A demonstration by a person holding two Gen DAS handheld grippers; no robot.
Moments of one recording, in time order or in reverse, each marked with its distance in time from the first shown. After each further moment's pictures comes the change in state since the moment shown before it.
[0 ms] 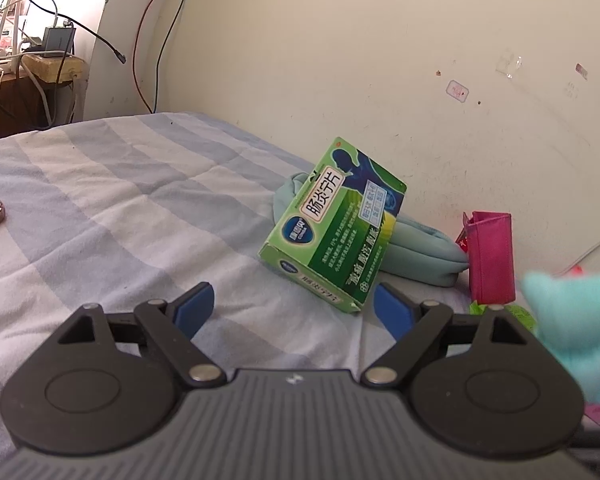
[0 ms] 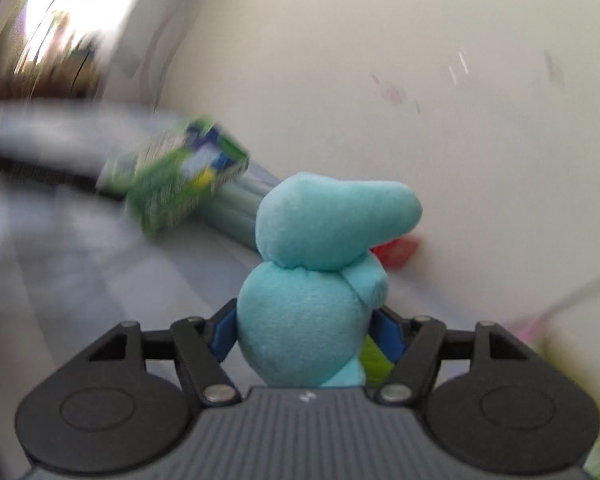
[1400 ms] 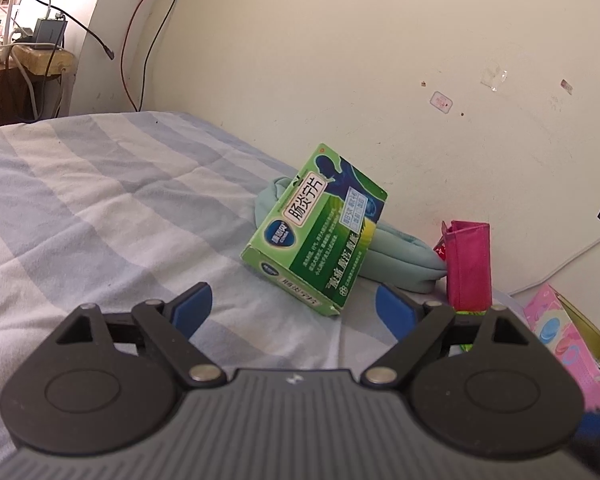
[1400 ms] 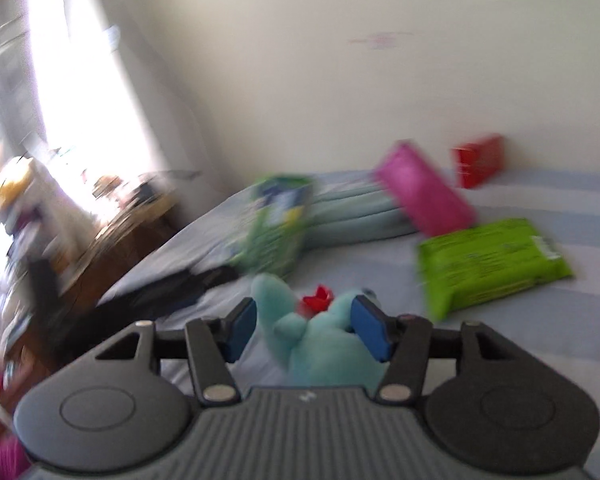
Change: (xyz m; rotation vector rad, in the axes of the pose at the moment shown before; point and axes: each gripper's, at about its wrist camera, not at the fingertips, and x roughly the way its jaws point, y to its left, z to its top) left arm -0.005 0.002 0.001 -0.036 -0.014 -0.070; right arm -0.027 -0.054 -0.015 0.770 -0.031 0.652
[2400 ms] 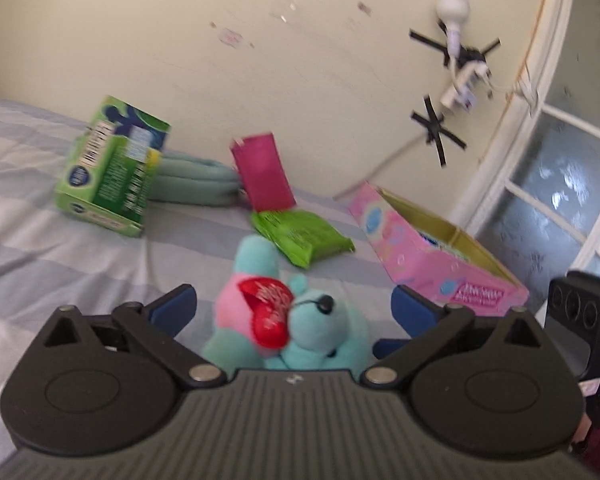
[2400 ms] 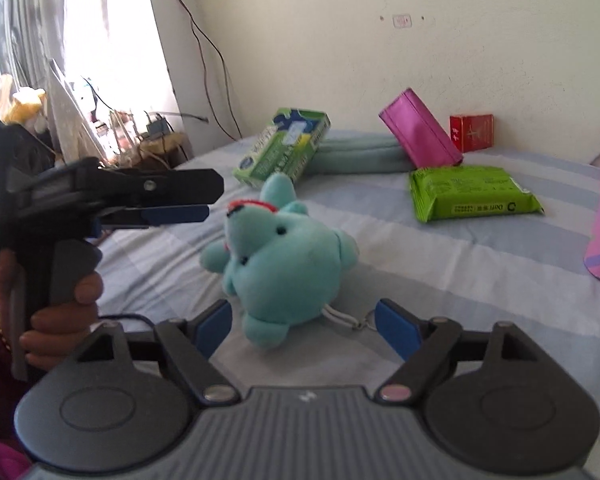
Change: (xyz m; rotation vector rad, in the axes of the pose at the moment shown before) left arm -0.043 -0.037 -0.030 0.236 0.186 -0.540; right arm -0.019 -0.002 -0.058 -0.087 0.056 -0.120
